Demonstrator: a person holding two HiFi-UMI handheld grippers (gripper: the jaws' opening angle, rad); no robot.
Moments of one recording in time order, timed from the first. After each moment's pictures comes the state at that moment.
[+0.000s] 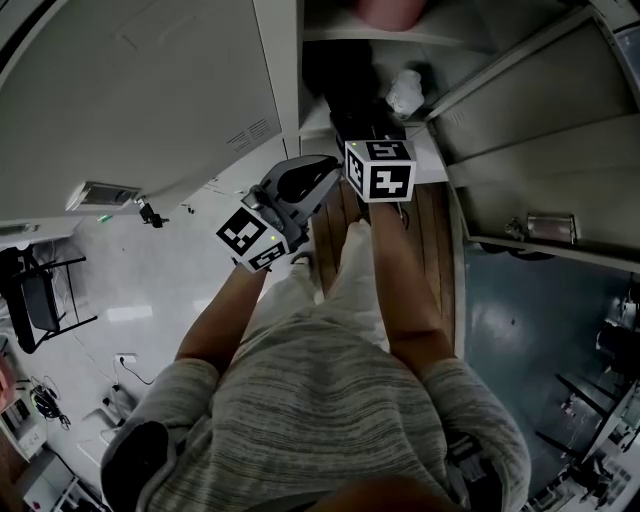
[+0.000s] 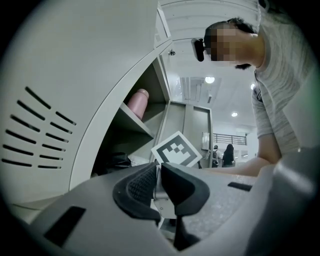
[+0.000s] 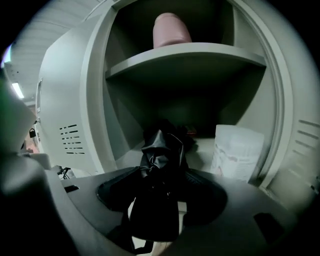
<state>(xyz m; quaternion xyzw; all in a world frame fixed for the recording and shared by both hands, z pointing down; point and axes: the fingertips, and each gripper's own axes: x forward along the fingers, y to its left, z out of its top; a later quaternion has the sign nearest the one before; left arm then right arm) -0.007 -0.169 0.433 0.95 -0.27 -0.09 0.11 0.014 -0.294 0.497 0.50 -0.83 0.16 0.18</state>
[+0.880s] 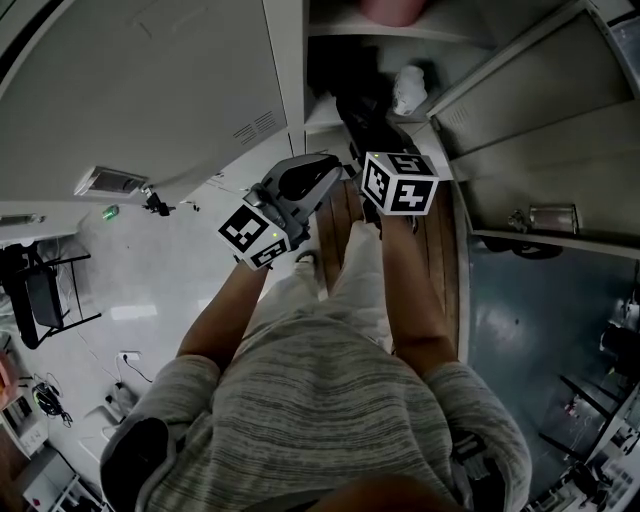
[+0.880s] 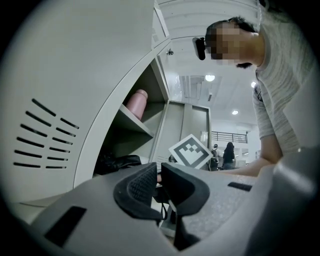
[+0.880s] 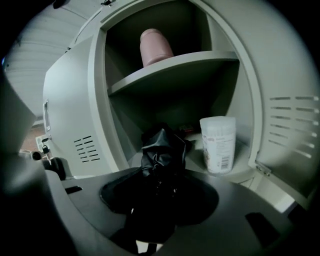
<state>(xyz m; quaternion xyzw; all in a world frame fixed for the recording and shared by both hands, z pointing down) -0.012 -0.160 0.433 0.95 -0.27 -0.08 0.11 0.026 -0.264 0.492 0.49 -0.84 0.21 0.12</state>
